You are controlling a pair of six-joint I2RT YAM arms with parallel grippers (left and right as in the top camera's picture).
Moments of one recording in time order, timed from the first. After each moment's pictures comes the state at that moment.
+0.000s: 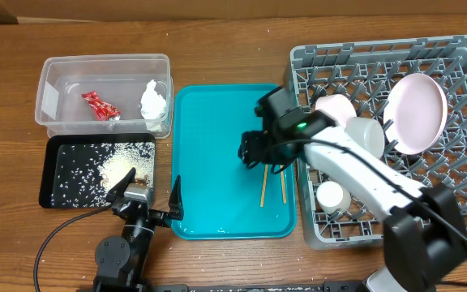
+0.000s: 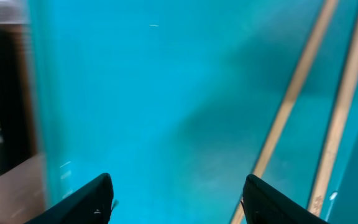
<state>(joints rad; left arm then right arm) -0.13 0.02 0.01 -0.07 0.07 -0.07 0.59 1.77 1.25 -0.70 -0.21 0.58</state>
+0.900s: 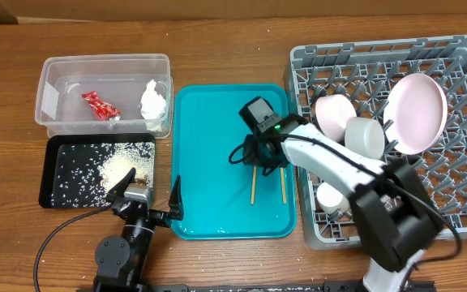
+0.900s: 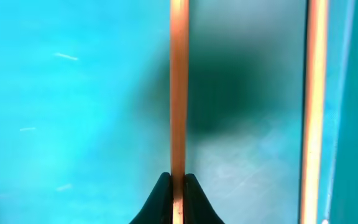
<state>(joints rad) -0.13 0.02 0.01 -0.07 0.07 -0.07 0.62 1.89 1.30 -0.70 -0.05 0.71</state>
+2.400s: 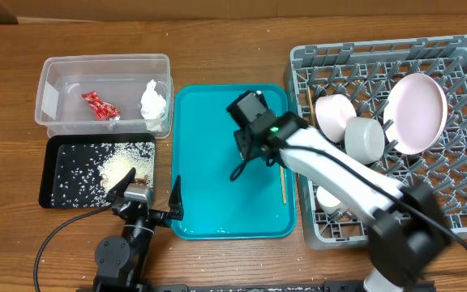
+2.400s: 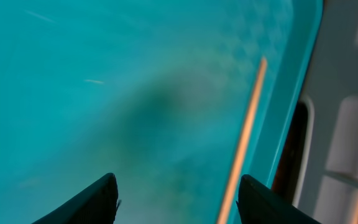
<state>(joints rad) -0.13 0.02 0.01 -0.07 0.07 -0.07 0.69 1.88 1.36 -0.74 0.26 0.35</state>
